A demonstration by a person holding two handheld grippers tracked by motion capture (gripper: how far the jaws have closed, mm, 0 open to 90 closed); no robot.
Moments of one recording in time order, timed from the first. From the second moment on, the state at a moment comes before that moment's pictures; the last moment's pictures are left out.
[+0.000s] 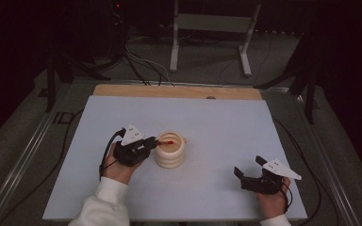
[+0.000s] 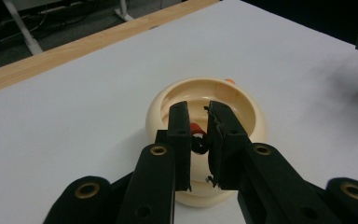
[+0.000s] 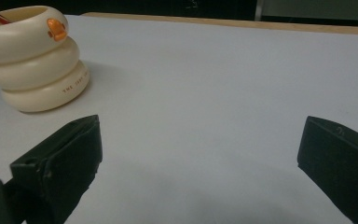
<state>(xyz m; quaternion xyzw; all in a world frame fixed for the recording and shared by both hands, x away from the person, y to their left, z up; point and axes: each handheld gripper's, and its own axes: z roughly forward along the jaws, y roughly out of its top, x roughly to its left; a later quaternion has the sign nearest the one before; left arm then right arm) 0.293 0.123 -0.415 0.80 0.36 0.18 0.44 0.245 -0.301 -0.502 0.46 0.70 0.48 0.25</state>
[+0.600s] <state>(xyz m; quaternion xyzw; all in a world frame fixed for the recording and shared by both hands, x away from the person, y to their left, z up) 0.299 0.115 -0.424 0.80 0.36 0.18 0.44 0.245 -0.301 -0.502 0.46 0.70 0.48 0.25</state>
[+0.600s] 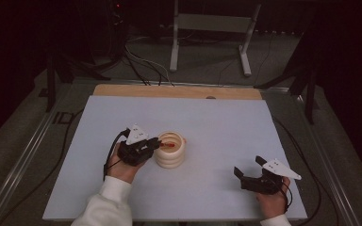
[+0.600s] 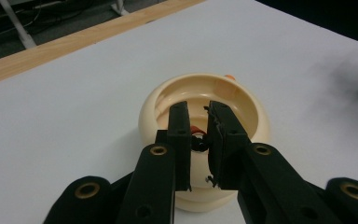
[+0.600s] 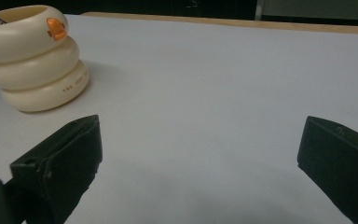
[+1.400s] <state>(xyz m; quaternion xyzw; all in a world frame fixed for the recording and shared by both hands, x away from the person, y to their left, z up) 0.310 0.102 -0.433 0.81 0.36 0.17 0.42 0.245 -0.302 -0.502 0.46 0.70 0.48 0.25</state>
